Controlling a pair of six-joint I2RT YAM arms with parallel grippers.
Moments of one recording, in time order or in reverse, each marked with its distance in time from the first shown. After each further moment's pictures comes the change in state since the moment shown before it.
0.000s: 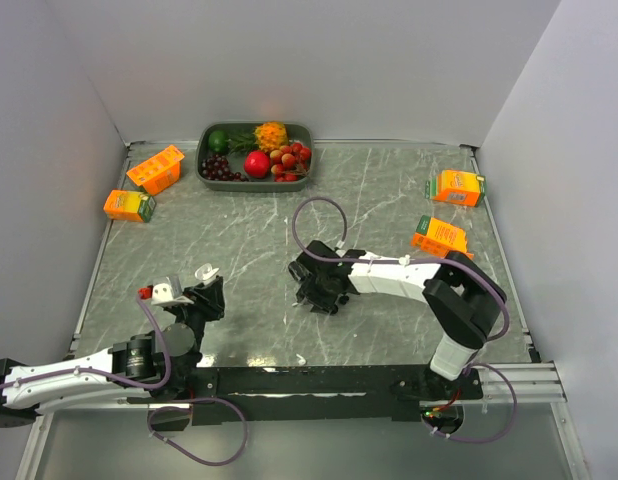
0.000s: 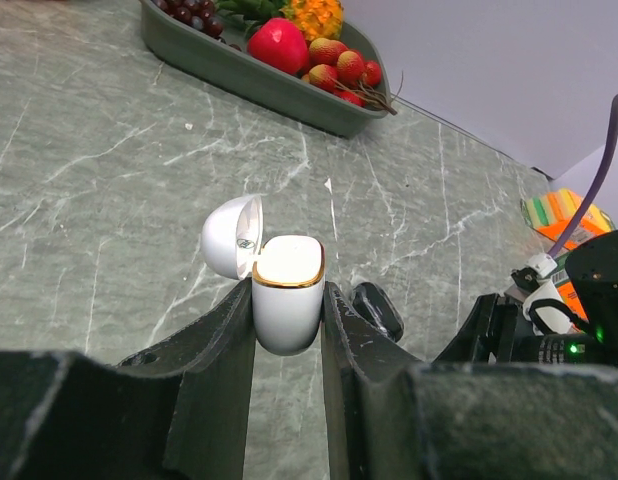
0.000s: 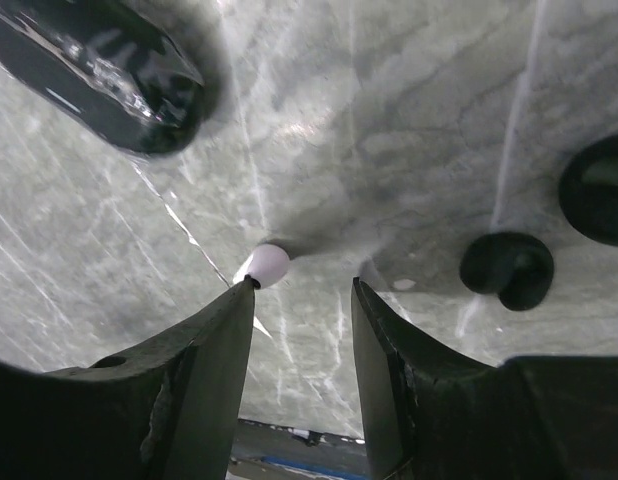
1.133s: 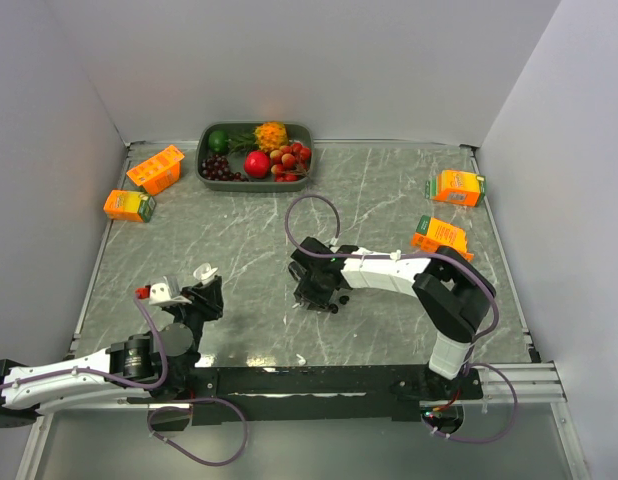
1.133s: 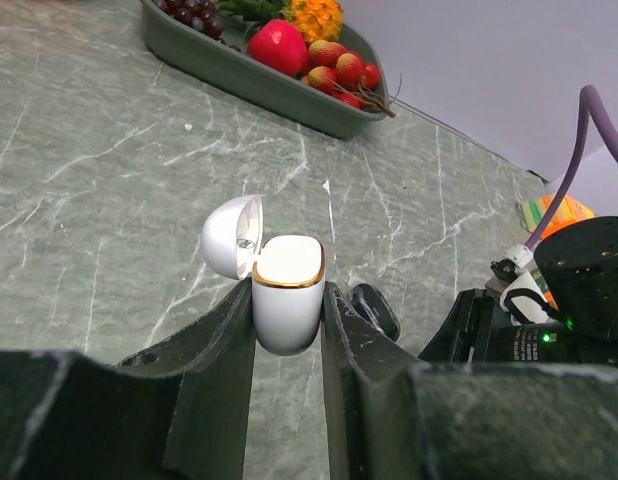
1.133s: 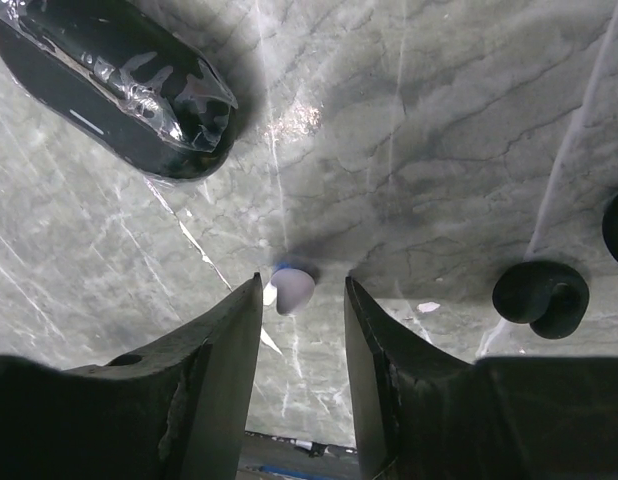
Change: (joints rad) left arm 0.000 -0.012 0.013 -0.030 0.000 -0.015; right arm -0.005 0.070 0.076 -0.029 -0.005 -0.043
